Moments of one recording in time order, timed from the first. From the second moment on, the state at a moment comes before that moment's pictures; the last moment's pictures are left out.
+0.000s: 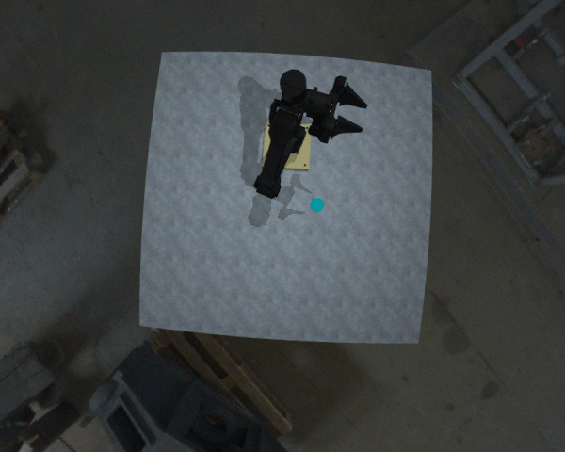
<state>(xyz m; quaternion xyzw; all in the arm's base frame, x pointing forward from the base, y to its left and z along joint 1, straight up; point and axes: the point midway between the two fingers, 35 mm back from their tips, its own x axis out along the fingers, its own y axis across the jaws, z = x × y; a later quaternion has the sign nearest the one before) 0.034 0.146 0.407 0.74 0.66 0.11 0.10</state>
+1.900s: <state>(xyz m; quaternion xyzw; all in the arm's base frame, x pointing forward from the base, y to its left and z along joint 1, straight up) 0.205 0.115 0.241 -0.23 0.36 0.13 0.89</state>
